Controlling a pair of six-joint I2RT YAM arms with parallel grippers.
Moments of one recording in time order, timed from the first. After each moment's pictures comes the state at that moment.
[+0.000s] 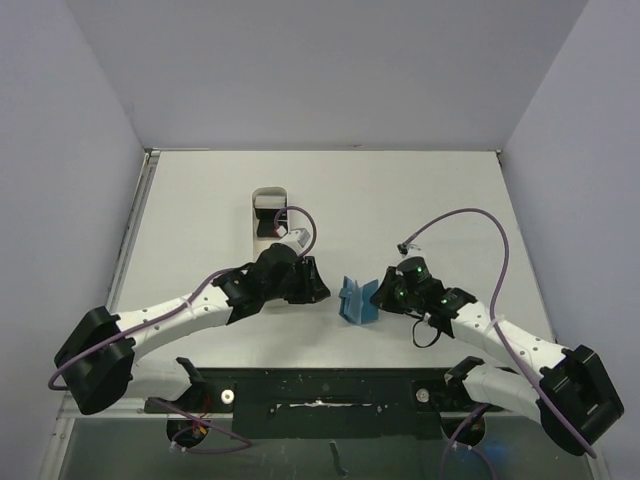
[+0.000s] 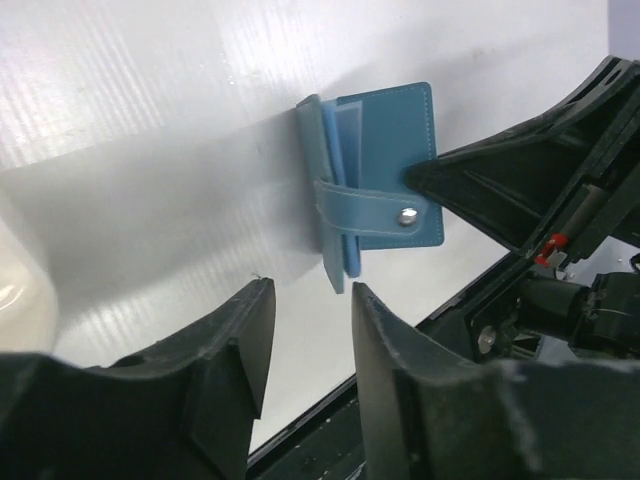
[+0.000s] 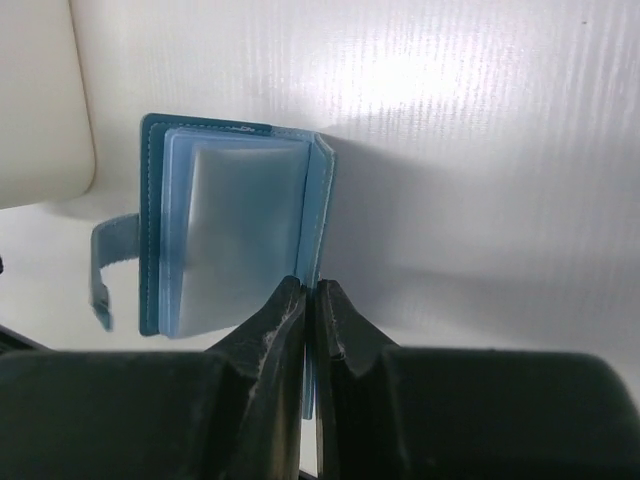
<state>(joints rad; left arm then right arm) -0.88 1.28 0.75 -0.12 0.03 -0.81 0.61 1.06 0.49 -0.24 -0.01 0.72</state>
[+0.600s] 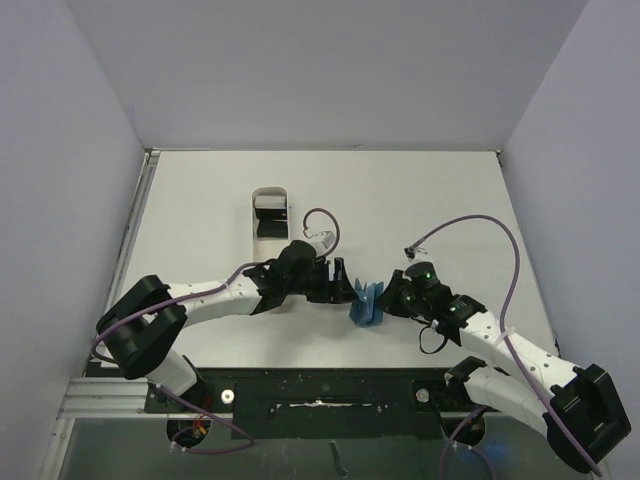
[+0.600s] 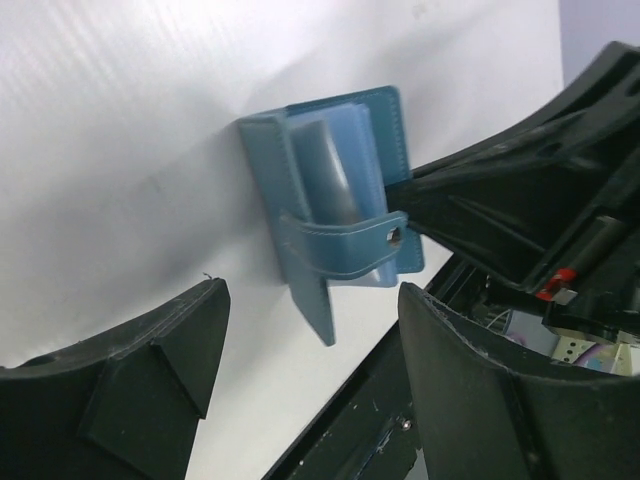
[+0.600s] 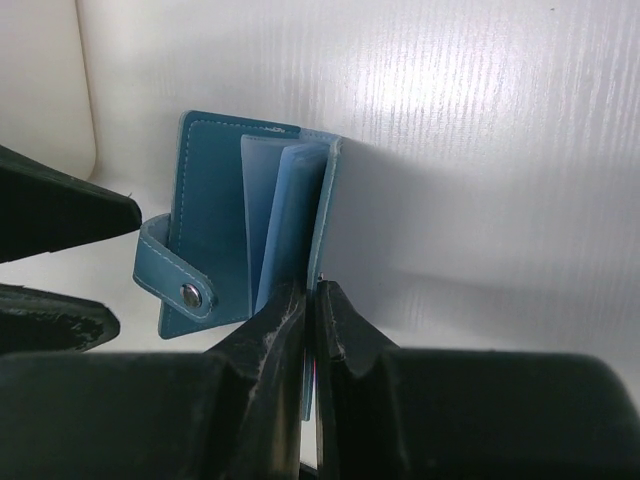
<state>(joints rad) -0.88 1.55 0.79 0.14 0.24 -0.82 0.57 0.94 0.44 -0.27 -0.03 0.70</state>
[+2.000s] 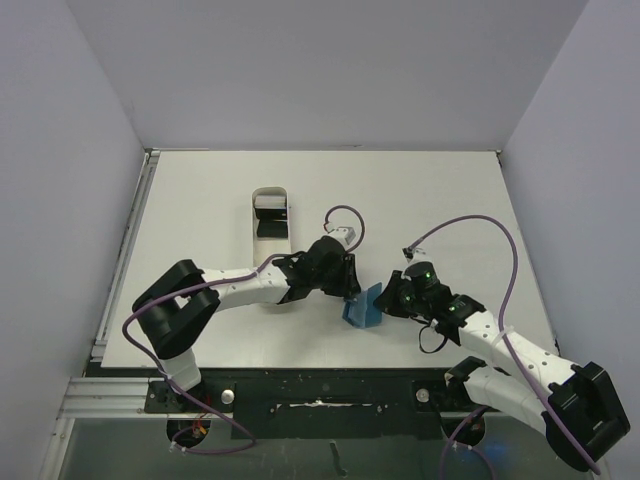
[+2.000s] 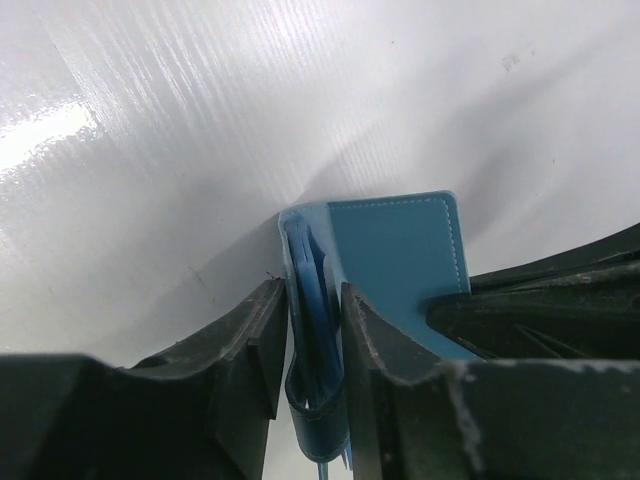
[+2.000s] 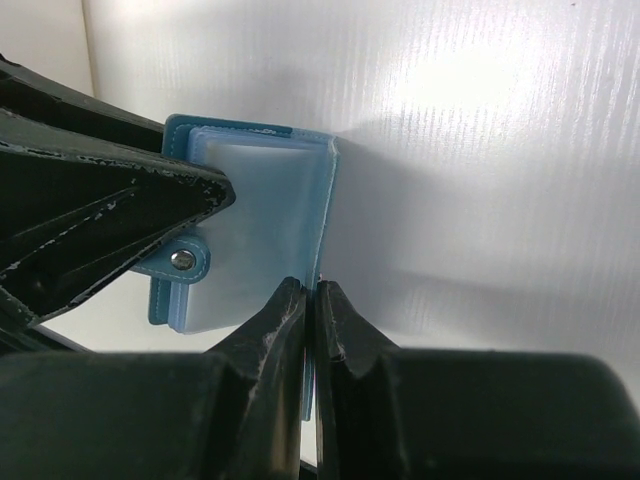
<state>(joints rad) -0.94 1.75 1.01 0.03 0.04 -0.71 0.57 0.95 0.43 -0.26 -0.06 0.70</state>
